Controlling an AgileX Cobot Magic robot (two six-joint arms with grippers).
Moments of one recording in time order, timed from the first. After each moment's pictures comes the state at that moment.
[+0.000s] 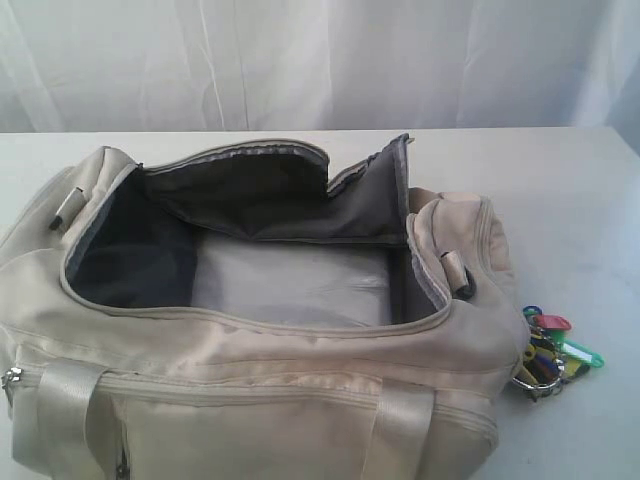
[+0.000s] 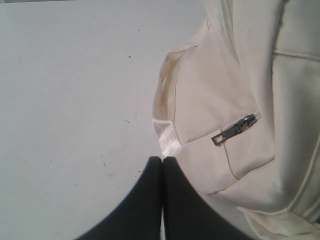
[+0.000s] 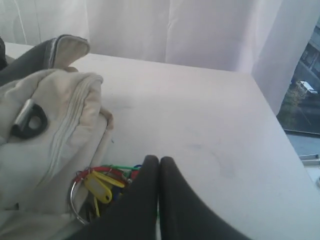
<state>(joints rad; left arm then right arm) -0.01 0.00 0.02 -0.13 0.40 0.13 0.31 0.10 -0.20 -0.26 0.43 0.20</state>
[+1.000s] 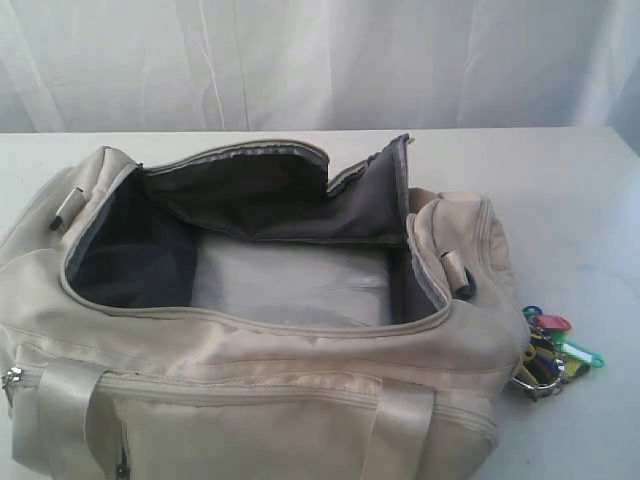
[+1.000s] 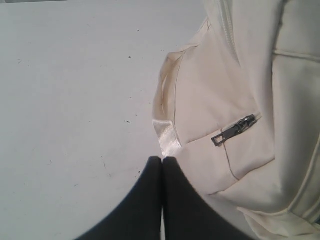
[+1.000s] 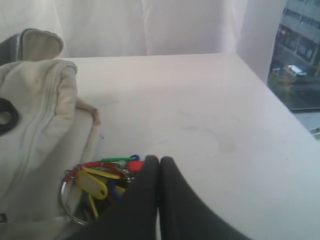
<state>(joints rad) -0.01 0.00 0.02 -0.13 0.40 0.13 0.16 0.01 0.00 -0.13 0.29 0.20</state>
